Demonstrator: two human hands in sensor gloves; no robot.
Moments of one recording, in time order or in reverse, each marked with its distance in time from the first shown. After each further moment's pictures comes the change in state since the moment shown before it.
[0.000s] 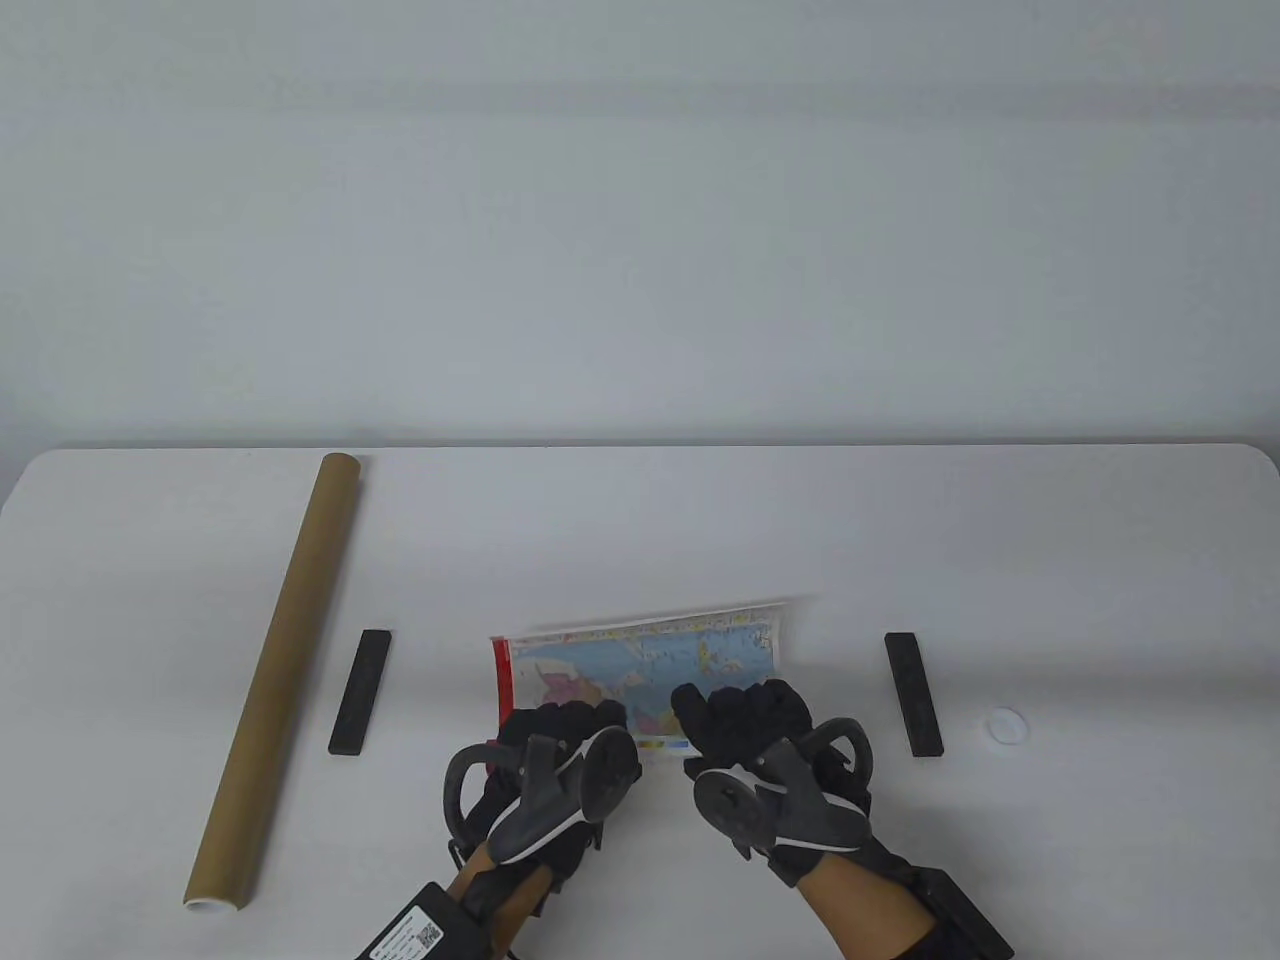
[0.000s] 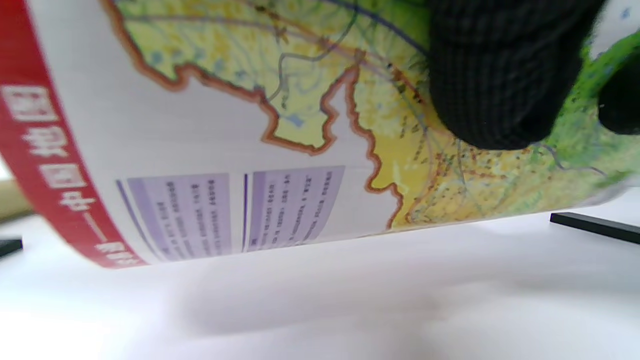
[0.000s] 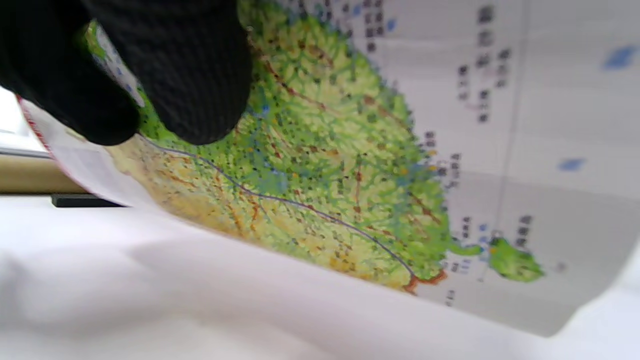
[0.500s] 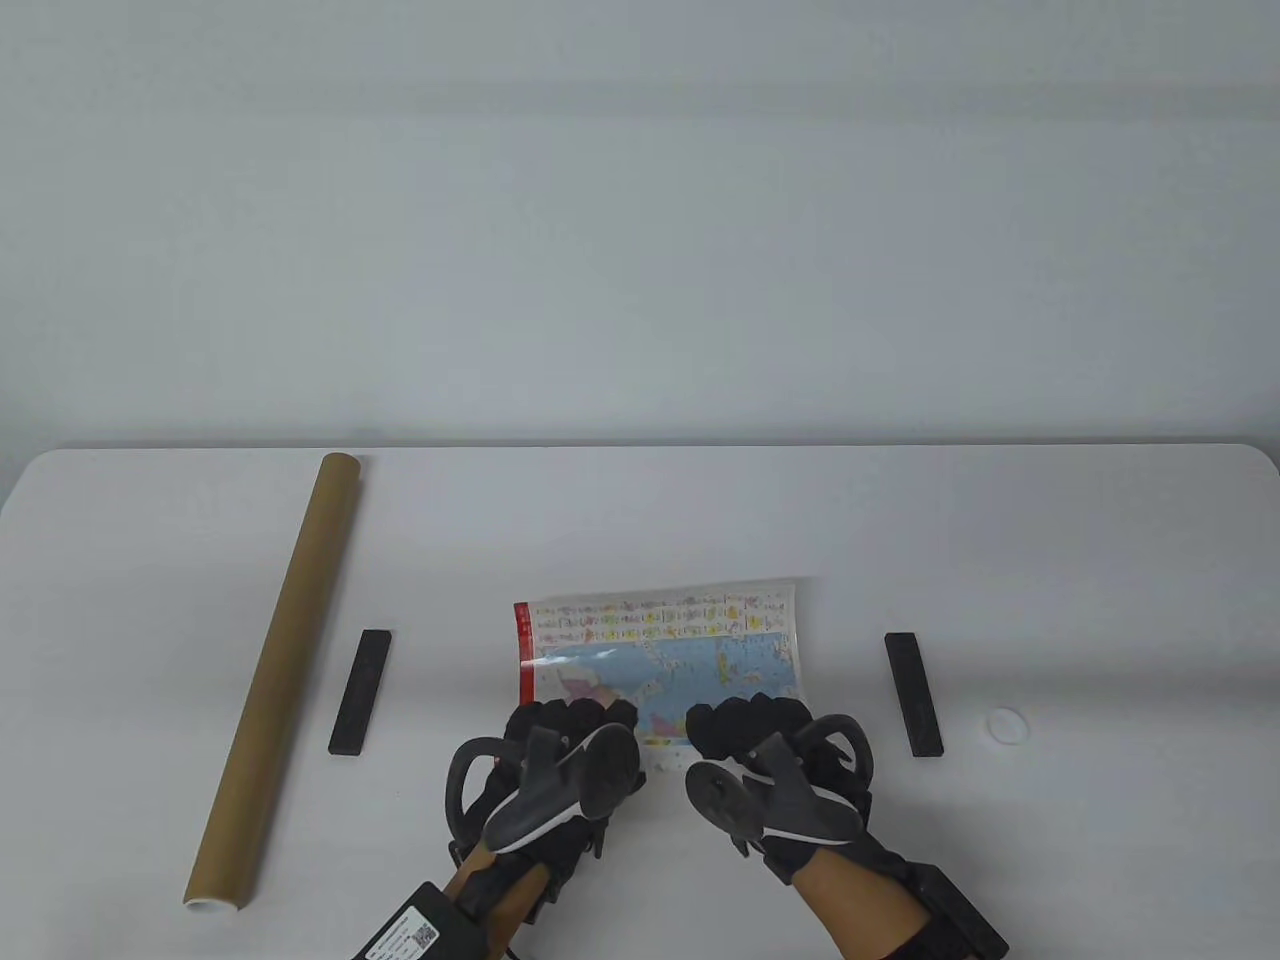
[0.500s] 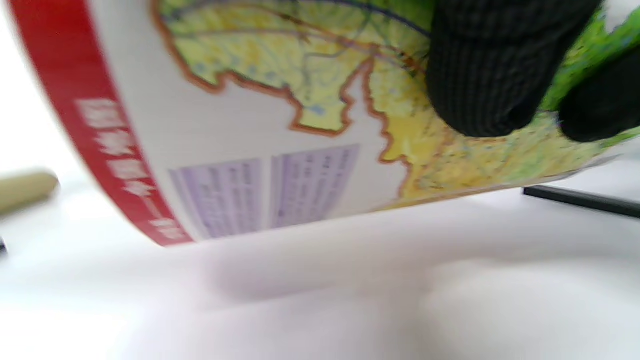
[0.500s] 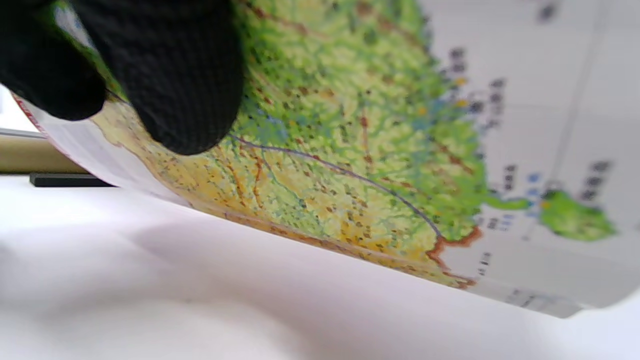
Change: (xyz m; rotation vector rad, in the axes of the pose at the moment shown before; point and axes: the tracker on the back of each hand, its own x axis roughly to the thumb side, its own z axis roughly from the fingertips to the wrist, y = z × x) left_hand 0.009 0.002 0.004 0.023 -0.088 -0.148; right_hand -0.013 0.008 -0.007 0.125 0.078 -0.085
